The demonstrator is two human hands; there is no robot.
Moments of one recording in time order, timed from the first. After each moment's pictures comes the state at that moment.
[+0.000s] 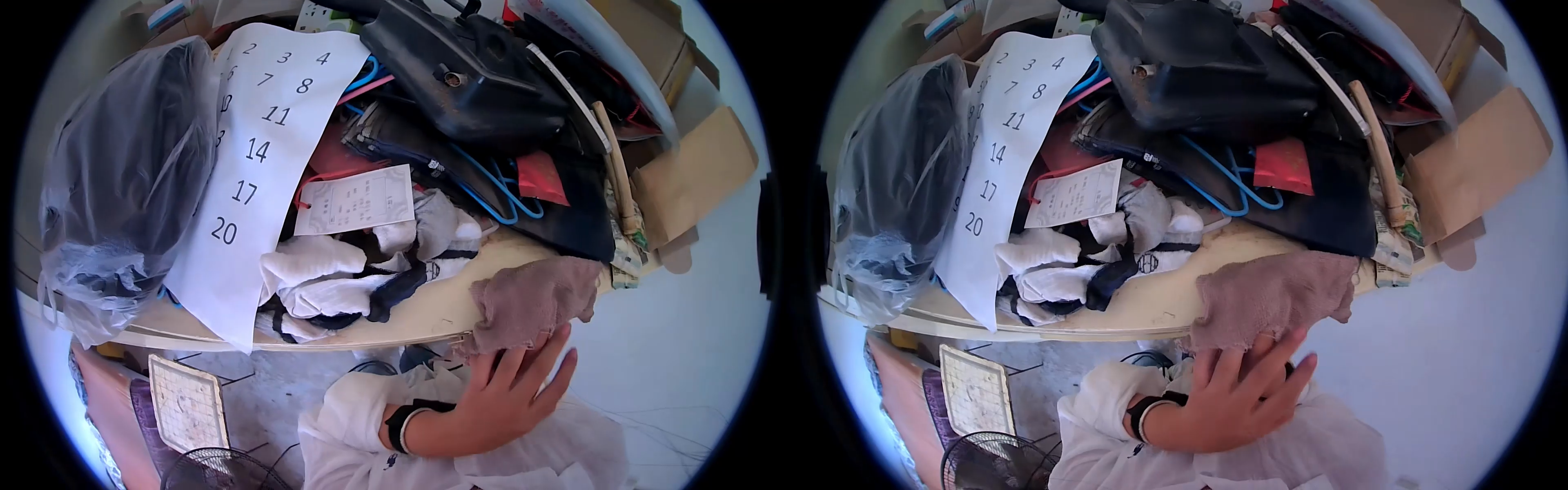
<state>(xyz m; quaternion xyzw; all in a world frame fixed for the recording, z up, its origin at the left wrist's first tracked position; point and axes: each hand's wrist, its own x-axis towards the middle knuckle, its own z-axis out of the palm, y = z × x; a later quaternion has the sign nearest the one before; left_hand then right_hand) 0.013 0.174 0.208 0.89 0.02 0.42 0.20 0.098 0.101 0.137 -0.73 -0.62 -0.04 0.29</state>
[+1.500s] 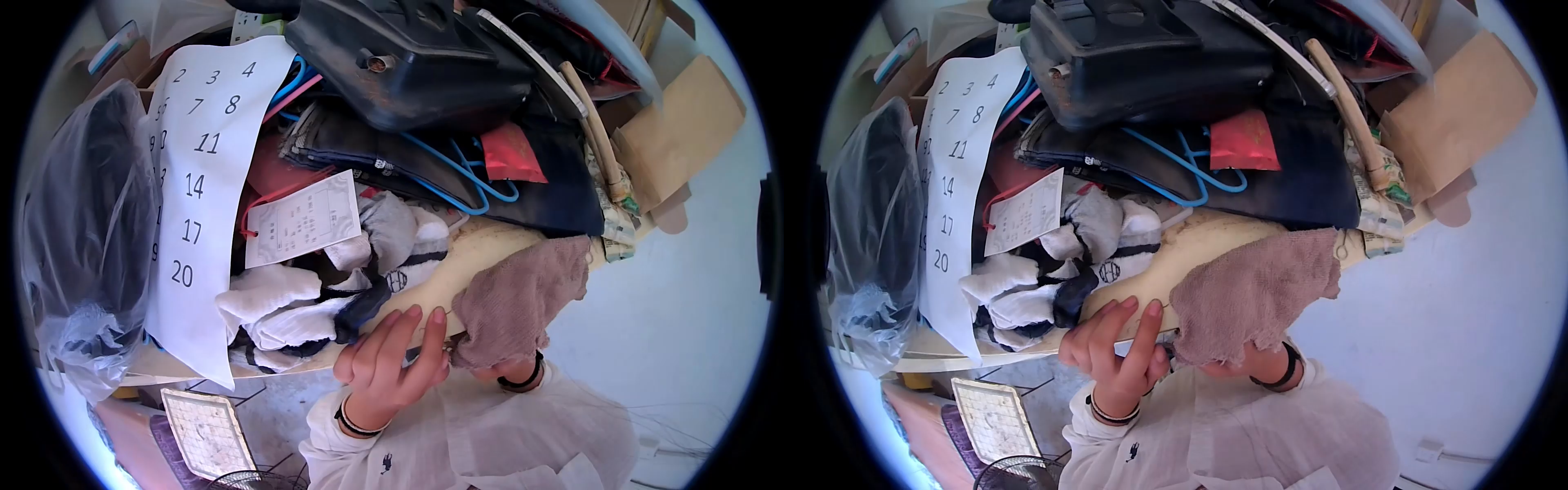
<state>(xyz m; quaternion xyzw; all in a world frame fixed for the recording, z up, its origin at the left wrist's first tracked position) -0.007 0.249 0.175 0.88 0.12 0.45 -0.02 0.113 0.120 0.175 -0.72 -0.68 -0.01 0.13</state>
